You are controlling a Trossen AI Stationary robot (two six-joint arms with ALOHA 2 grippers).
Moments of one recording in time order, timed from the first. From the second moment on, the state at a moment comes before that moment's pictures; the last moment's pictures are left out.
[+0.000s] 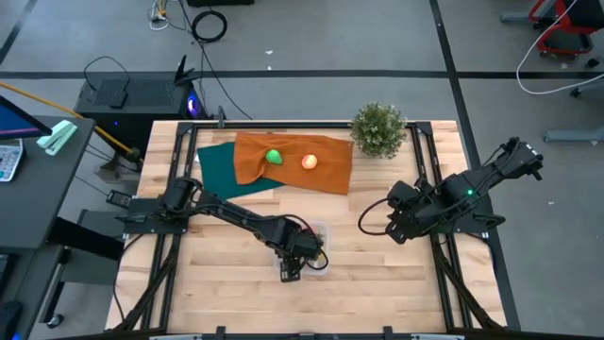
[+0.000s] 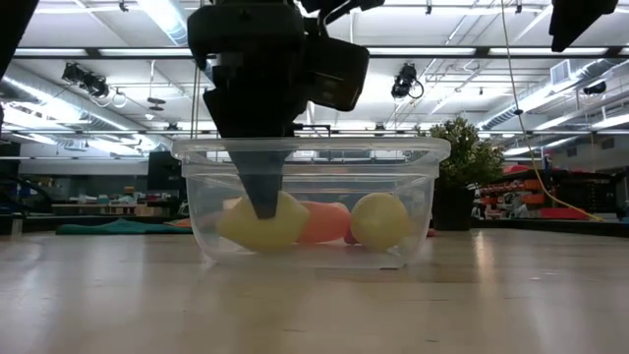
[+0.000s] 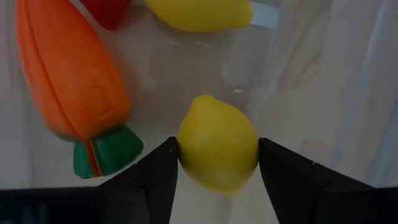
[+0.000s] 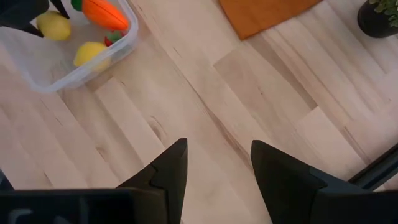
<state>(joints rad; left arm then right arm) -0.30 2.09 1.58 -0.82 0.04 -0.41 0.50 1.17 1.26 -1.40 0.34 1.11</state>
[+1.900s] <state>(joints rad) -0.04 2.09 1.99 -1.26 -0.09 -0.54 0.58 1.16 1.26 -1.39 0.36 1.17</state>
